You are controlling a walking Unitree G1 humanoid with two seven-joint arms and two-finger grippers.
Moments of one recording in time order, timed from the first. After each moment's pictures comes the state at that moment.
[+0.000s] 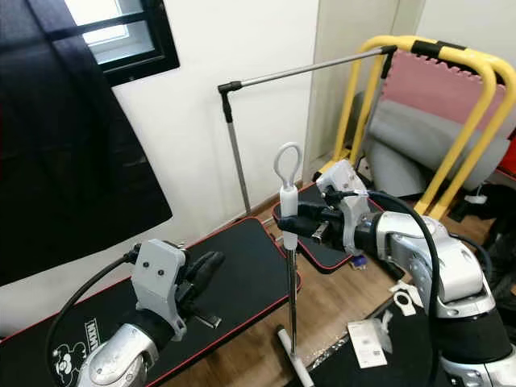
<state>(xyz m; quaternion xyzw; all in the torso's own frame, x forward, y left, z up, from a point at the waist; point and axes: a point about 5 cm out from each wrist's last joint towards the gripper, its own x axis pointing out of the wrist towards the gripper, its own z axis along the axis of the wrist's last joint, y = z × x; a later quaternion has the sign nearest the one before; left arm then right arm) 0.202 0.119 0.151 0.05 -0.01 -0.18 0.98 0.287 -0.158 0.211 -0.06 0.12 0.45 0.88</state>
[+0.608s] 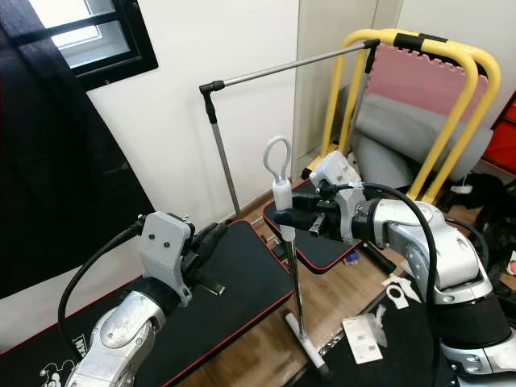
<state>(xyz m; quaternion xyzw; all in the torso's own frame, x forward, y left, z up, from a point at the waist) 0.224 0.115 0.164 0.06 -0.06 -0.19 0.98 0.288 -0.147 0.210 -0.09 0.10 0.49 0.86</state>
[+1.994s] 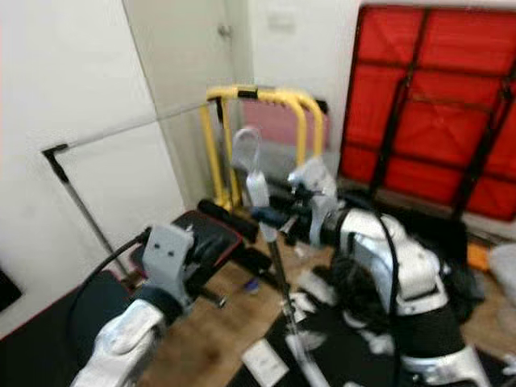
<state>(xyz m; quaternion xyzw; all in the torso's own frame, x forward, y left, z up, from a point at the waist) 0.232 0.116 0.157 0.05 -0.05 -0.19 0.98 0.299 -0.115 0.216 -0.03 0.03 0.47 0.88</state>
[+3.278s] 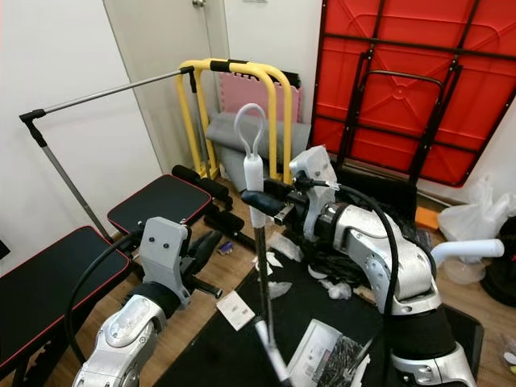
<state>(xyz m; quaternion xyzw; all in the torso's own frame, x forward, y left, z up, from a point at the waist) 0.237 0.127 0.154 0.06 -0.04 -0.15 0.99 0.300 -0.109 0.223 0.01 -0.01 0.45 0.90</state>
